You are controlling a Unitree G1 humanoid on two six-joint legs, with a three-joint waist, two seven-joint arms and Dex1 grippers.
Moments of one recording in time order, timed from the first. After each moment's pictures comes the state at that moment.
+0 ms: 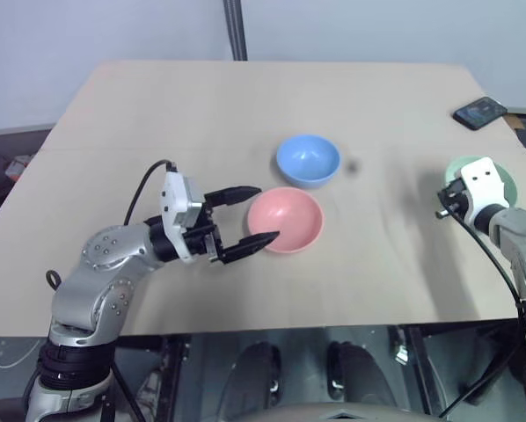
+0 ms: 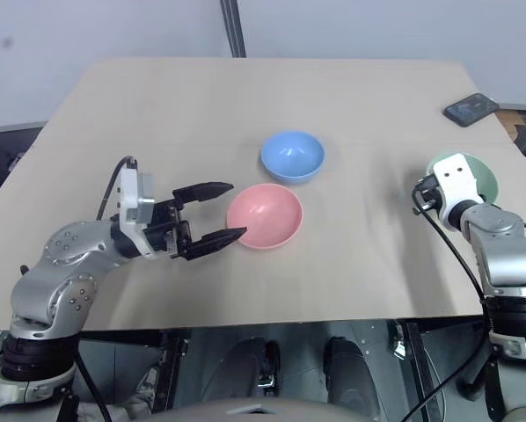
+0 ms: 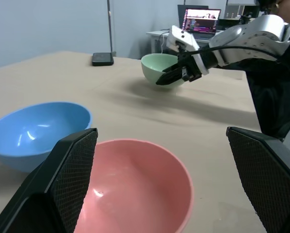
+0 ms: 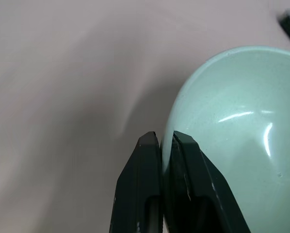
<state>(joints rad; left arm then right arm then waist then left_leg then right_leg) -0.19 0.63 0.15 -0.42 -0.63 0.43 -0.98 -0.37 -0.69 -0.10 -0.07 0.15 0.65 0.53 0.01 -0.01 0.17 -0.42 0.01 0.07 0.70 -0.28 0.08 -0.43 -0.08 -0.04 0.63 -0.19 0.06</state>
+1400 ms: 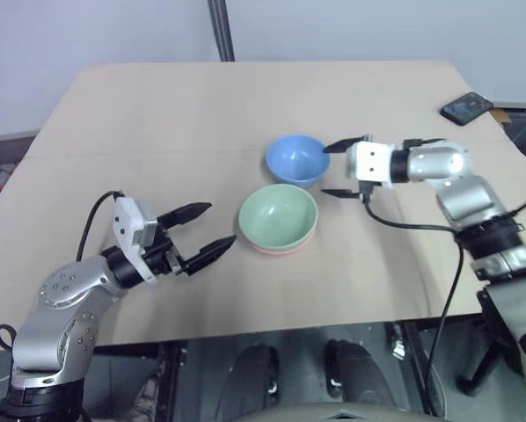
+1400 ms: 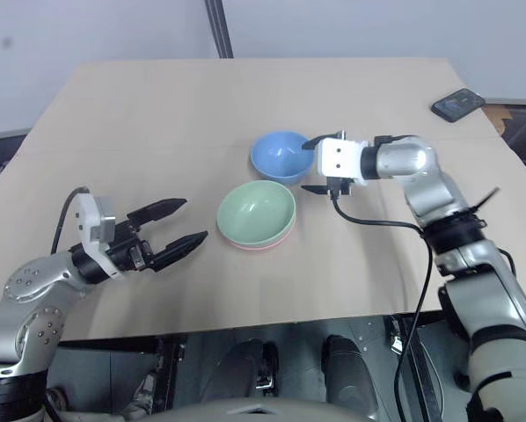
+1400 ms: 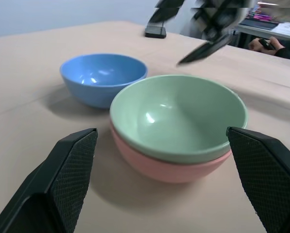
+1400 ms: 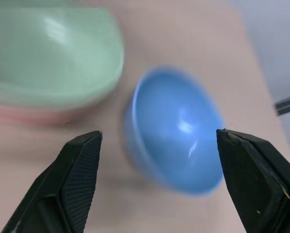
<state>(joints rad) 0.06 0.66 0.32 -0.39 -0.65 0.36 -0.92 -0.96 -0.52 0.38 0.58 -0.11 -0.35 1.00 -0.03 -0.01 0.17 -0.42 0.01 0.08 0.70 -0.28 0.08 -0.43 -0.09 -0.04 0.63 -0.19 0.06</state>
